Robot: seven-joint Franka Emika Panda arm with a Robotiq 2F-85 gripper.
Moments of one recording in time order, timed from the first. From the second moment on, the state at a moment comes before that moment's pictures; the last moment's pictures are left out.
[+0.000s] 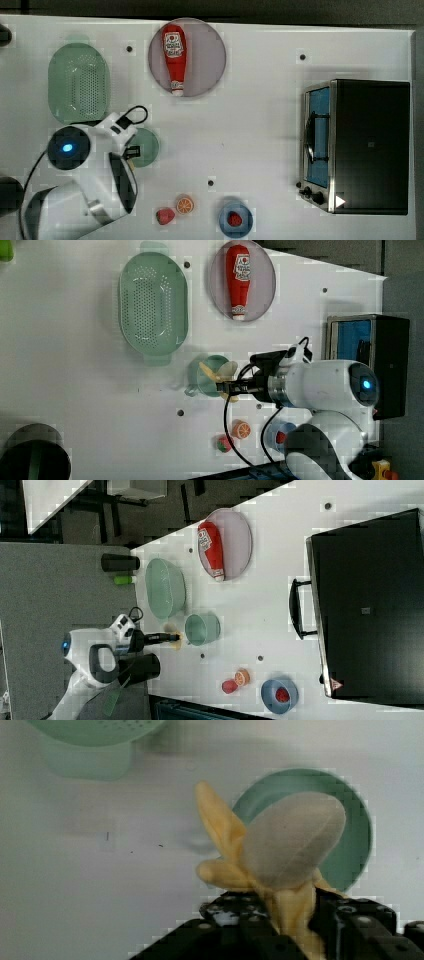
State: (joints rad) arm 0.04 0.13 0.45 -2.31 0.06 0.79 -0.44
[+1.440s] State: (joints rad) arm 0.03 -0.28 0.14 -2.17 0.03 0.48 -0.41
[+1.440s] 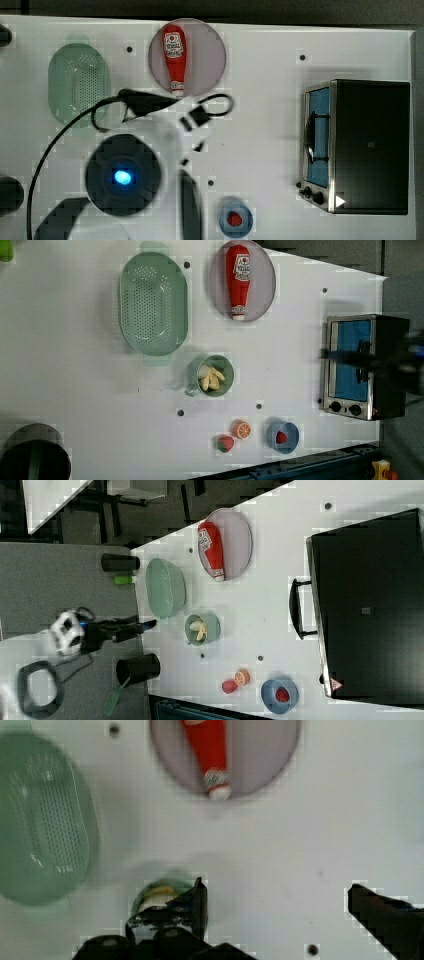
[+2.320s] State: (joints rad) arm -0.05 -0.26 -0.12 -1.99 -0.05 0.16 -0.15
